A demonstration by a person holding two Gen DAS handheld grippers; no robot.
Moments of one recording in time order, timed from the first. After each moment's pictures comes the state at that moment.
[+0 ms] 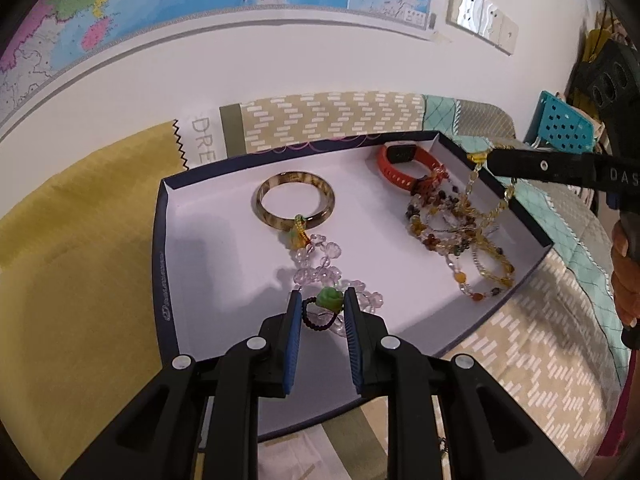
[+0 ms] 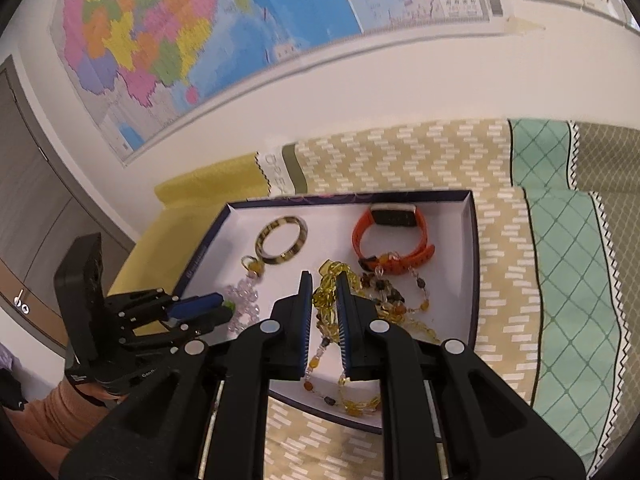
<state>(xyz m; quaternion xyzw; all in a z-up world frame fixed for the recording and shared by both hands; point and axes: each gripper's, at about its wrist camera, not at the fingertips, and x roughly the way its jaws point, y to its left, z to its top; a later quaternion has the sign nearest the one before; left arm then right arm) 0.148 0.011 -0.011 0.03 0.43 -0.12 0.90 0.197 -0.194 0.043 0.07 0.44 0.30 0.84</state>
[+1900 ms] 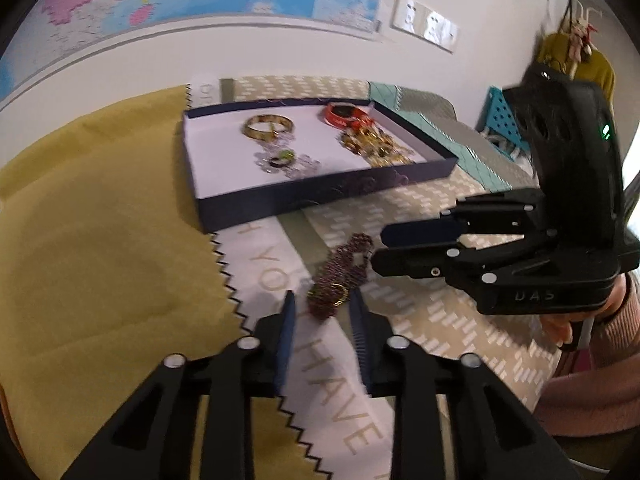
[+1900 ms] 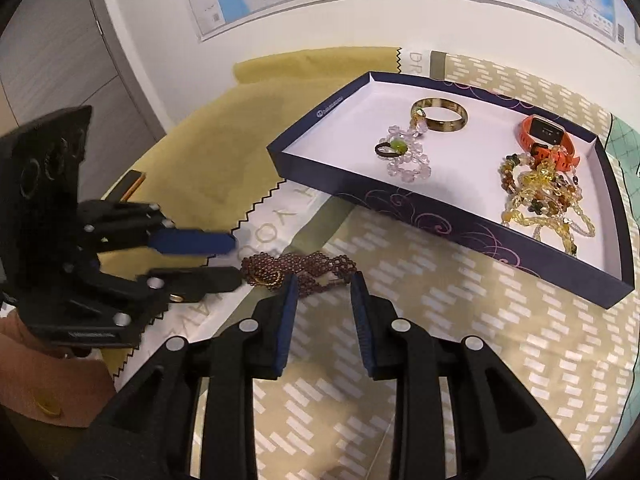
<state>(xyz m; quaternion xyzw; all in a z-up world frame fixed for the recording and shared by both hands) 0.003 0.034 -0.019 0.00 0.41 -0.19 0.89 0.054 -0.100 0.008 -0.07 0.44 0.40 0.80</state>
